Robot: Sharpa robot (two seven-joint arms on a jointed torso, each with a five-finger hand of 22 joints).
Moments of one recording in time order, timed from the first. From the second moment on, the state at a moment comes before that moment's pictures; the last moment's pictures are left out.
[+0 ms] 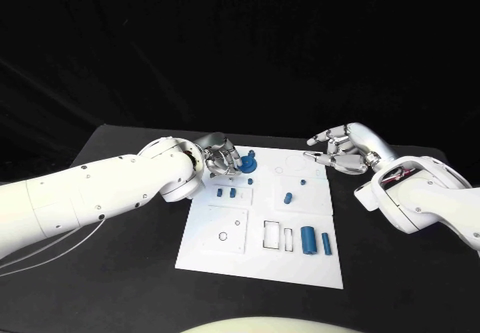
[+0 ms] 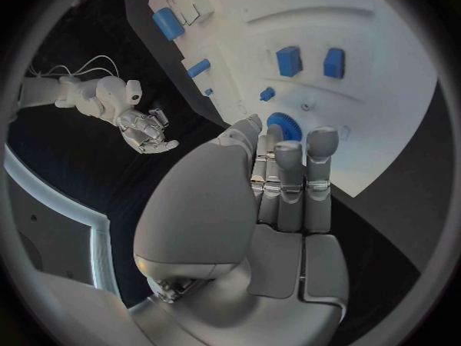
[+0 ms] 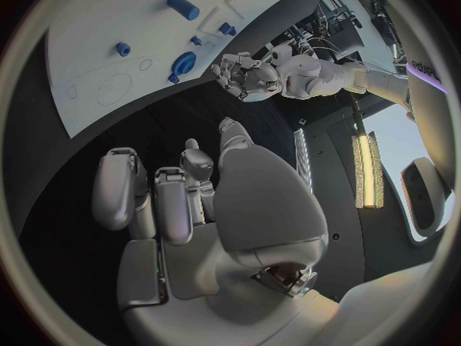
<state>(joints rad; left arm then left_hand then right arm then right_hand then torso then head) 1.23 -0.73 -0.01 1.50 -1.12 -0.27 -0.32 1.54 -0.19 0.26 0.26 0.23 0.88 0.14 0.30 0.45 1.00 0.06 0.54 0.49 1.26 0.00 1.01 0.98 0.13 1.17 0.09 1.03 0.99 1.27 -0.98 -0.12 1.69 -1.02 -0.60 0.03 1.36 -0.07 -0.08 0.28 0.39 0.96 0.14 0.19 0.15 1.18 0.06 1.14 1.06 1.47 -0.01 1.43 1.31 0.06 1.39 0.09 1.23 1.31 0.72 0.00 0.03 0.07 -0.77</state>
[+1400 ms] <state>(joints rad) 1.20 -0.59 -0.02 1.39 -1.59 -0.18 -0.28 1.51 -0.25 0.37 0.27 0.23 0.99 0.14 0.20 0.28 1.02 0.09 0.34 0.23 1.35 0.01 1.14 0.99 0.12 1.31 0.10 1.20 1.18 1.27 -0.98 -0.12 1.70 -1.02 -0.61 0.04 1.36 -0.07 -0.08 0.29 0.39 0.96 0.14 0.19 0.15 1.16 0.06 1.11 1.03 1.47 -0.01 1.42 1.31 0.06 1.38 0.09 1.22 1.31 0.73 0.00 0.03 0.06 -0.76</state>
